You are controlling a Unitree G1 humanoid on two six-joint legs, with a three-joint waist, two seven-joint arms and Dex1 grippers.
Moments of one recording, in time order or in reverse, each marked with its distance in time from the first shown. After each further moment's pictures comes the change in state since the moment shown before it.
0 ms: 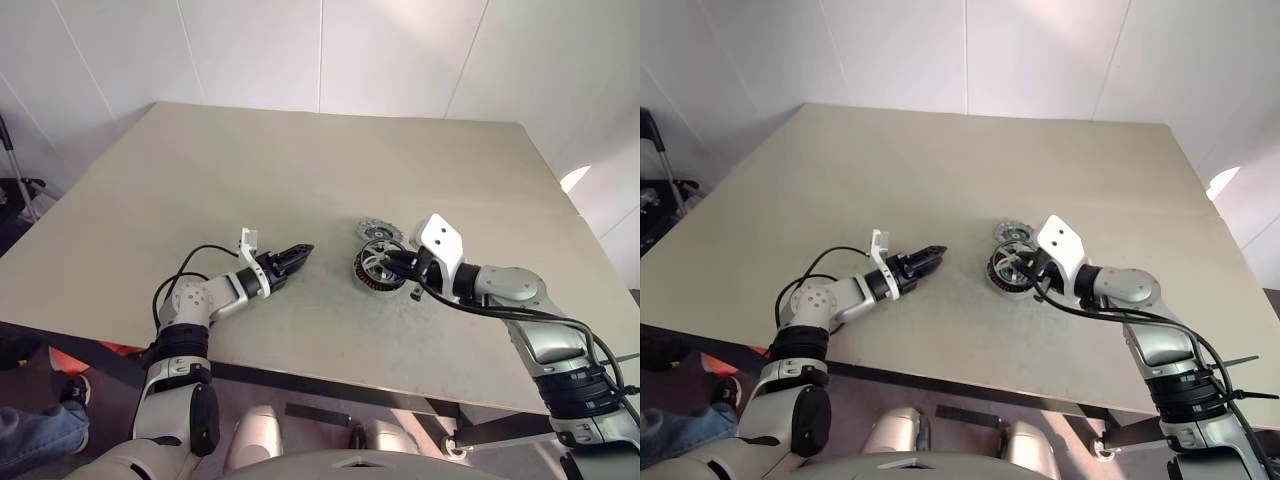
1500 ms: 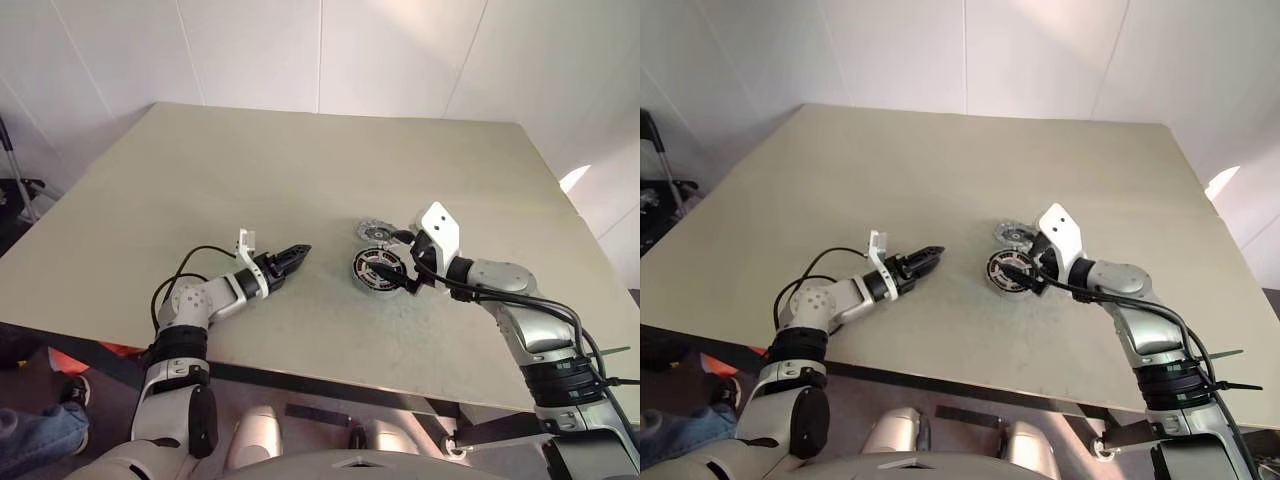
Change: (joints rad) left arm 0.009 0.010 -0.007 0.005 0.004 -0.029 -0.007; right arm -0.052 0.083 -0.008 0.064 0.042 0.073 -0.043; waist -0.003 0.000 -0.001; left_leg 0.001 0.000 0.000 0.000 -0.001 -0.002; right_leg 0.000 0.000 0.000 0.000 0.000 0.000
